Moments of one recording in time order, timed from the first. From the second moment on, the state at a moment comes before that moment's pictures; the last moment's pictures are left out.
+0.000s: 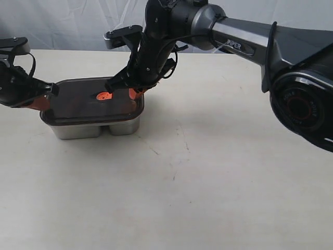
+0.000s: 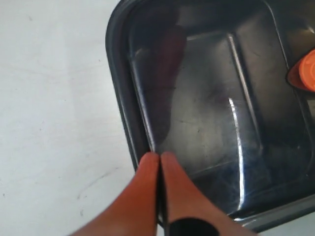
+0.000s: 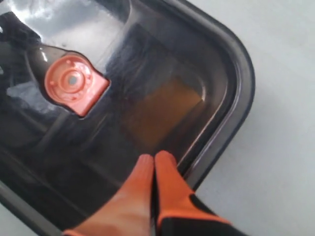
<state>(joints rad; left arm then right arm) 0.03 1.75 -1.02 -0.54 0.57 0.54 0.77 2.35 -2.07 0.20 0.97 -0.15</state>
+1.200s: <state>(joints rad) 0.03 1.82 -1.04 -0.58 0.54 0.54 0.76 2.42 -2.10 0.27 1.02 -0.16</state>
